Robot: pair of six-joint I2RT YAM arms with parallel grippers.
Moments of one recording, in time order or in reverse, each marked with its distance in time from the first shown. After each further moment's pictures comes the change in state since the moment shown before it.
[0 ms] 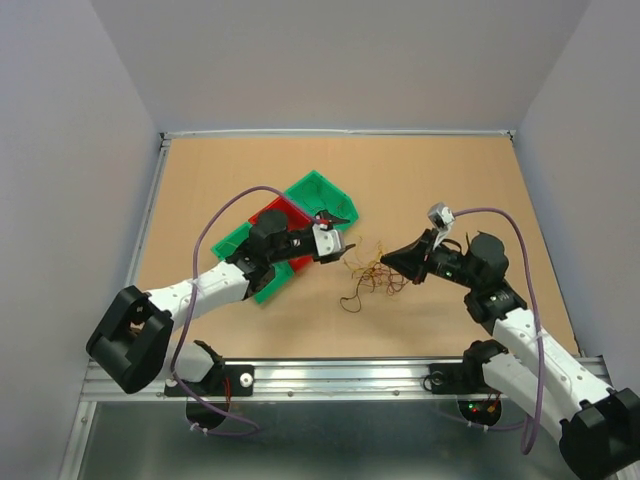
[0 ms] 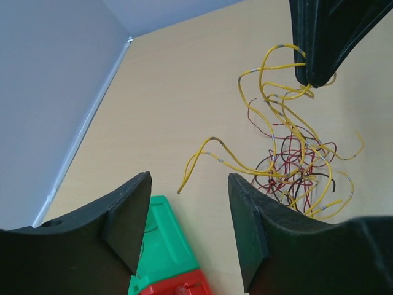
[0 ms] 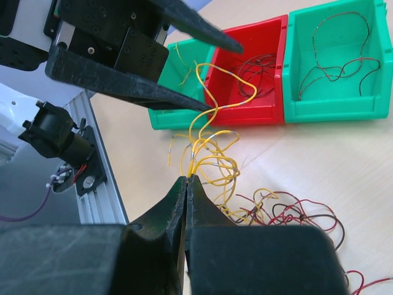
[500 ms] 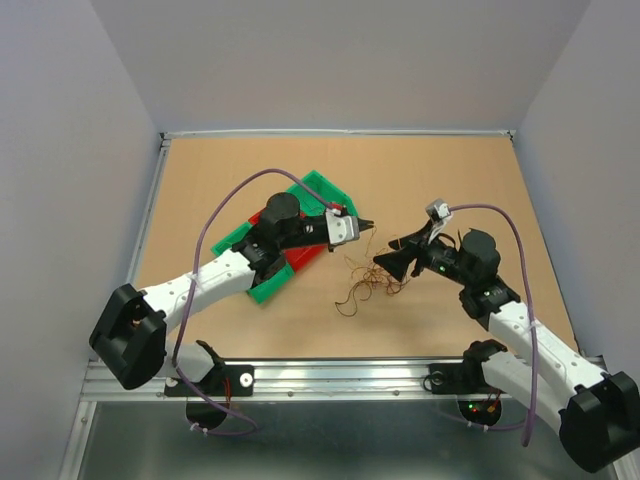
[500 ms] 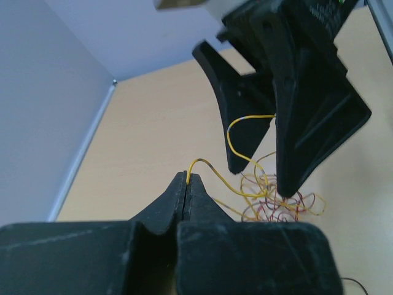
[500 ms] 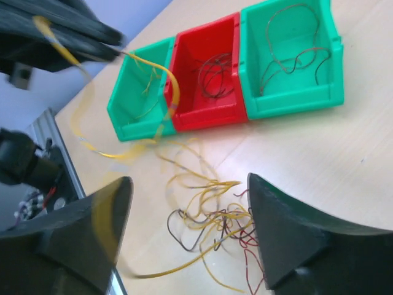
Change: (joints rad) left arm -0.068 0.030 0.180 -0.101 0.046 -0.057; right arm 0.019 0.078 0.000 0.026 0.139 0.003
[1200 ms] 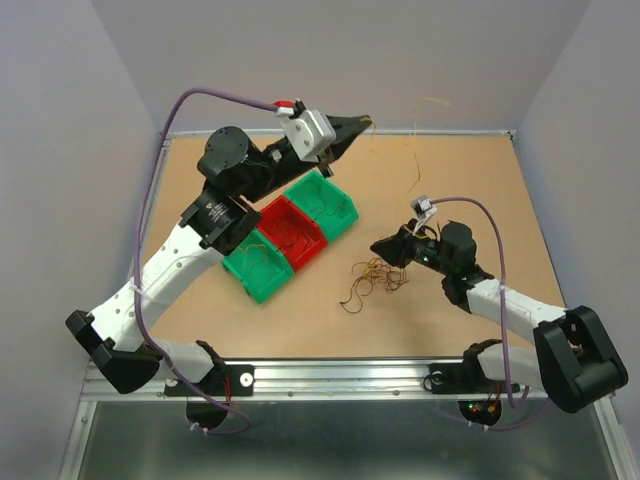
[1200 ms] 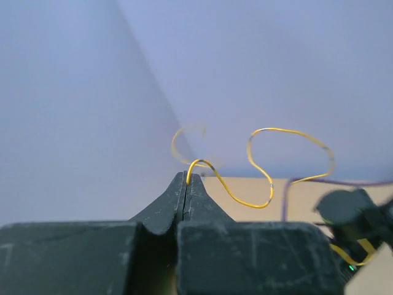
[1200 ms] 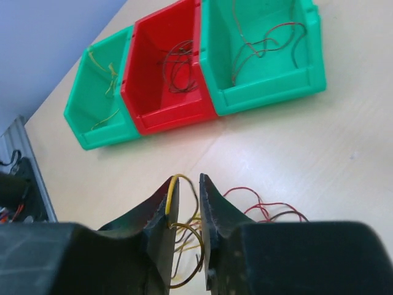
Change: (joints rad) left arm -0.019 -0.031 0.698 -0.315 -0.216 -0.211; right arm 0.001 0.359 -0.013 0.309 0.029 0.018
